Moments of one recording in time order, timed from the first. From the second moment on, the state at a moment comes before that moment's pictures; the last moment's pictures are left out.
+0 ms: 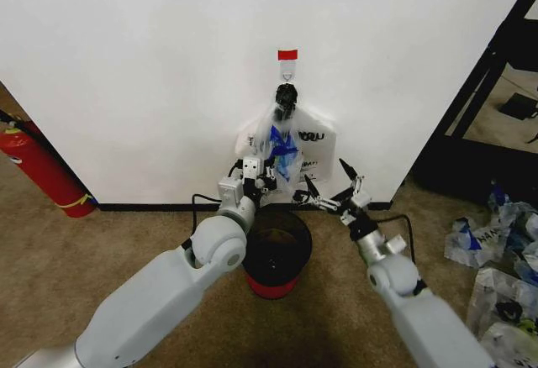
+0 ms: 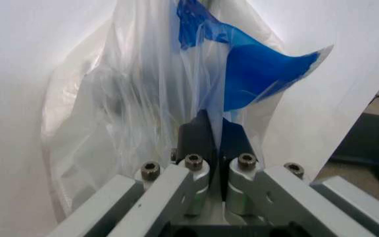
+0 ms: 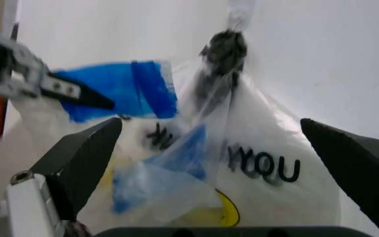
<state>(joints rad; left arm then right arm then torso) 0.67 -1.05 0.22 -1.95 -0.82 0.25 -0.54 -0.95 1.07 0.20 1.57 0.36 0.52 -0.28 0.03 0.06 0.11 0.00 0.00</state>
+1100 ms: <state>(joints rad) 0.72 -1.07 0.18 -1.96 -0.76 0.27 -0.53 -0.55 1.10 -0.10 1.24 0.28 0.45 -0.49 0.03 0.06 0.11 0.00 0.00</state>
